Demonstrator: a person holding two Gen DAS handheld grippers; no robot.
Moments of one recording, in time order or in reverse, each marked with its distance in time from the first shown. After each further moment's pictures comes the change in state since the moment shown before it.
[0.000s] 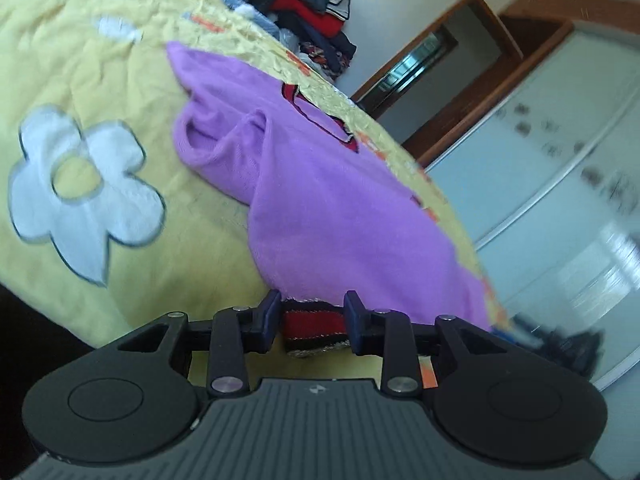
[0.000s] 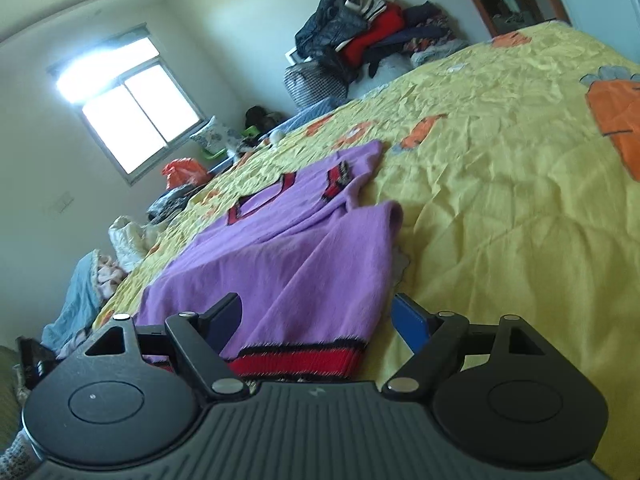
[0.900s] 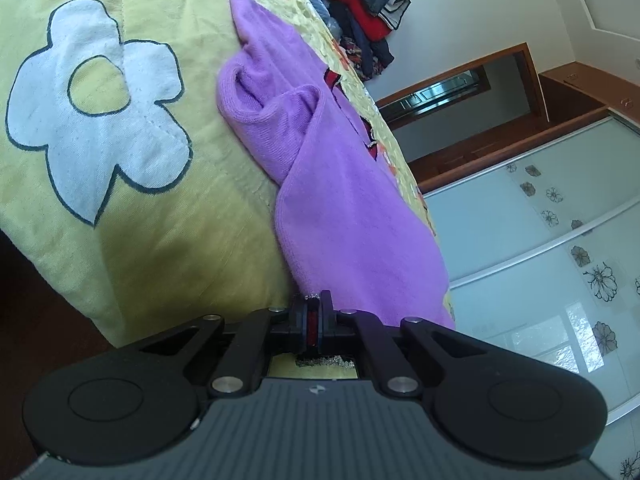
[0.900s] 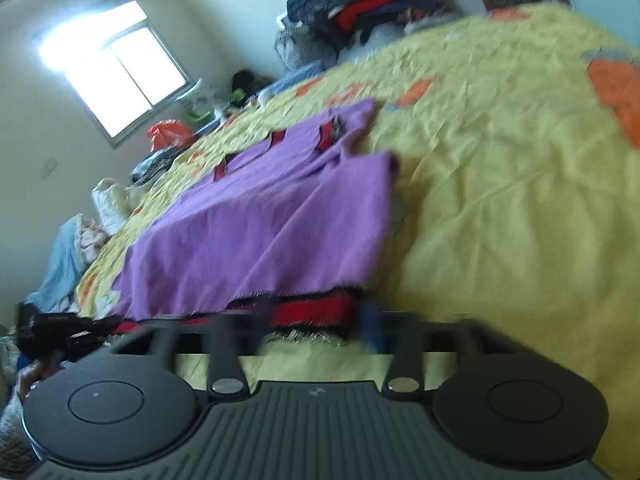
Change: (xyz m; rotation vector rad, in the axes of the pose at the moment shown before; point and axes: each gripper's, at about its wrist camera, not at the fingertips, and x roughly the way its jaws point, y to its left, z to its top) left arm 0.022 0.029 -0.002 -0.274 0.020 -0.051; right arm 0.013 0.005 -0.017 -0.013 0.117 -0.099
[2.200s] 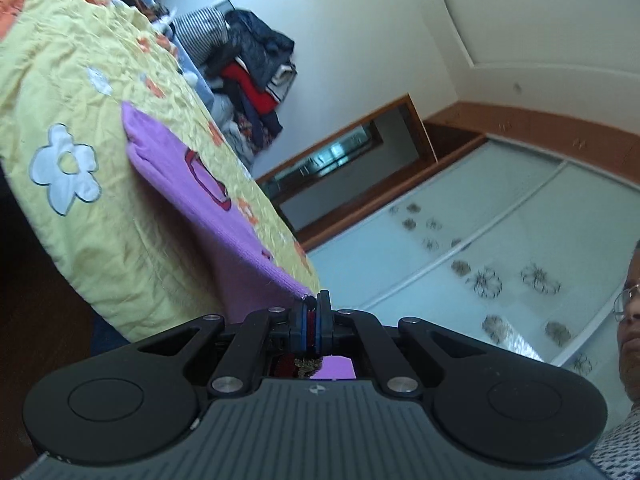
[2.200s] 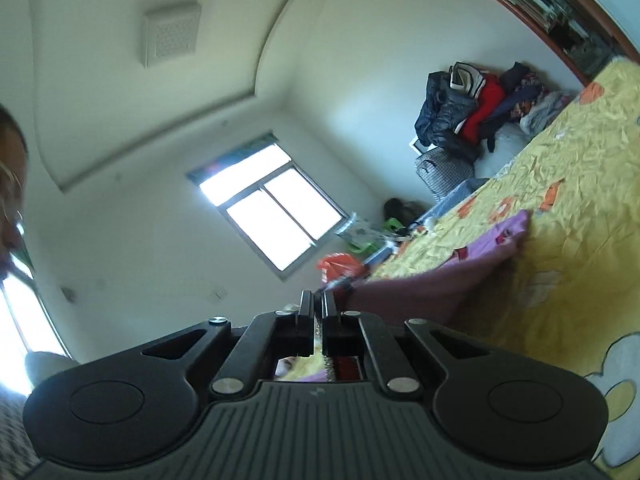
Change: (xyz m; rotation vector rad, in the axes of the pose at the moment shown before) left arm -0.193 -0.097 -0.111 0.113 -0.259 -0.268; right arm -0.174 0.042 -0.055 0.147 -0.457 0.566
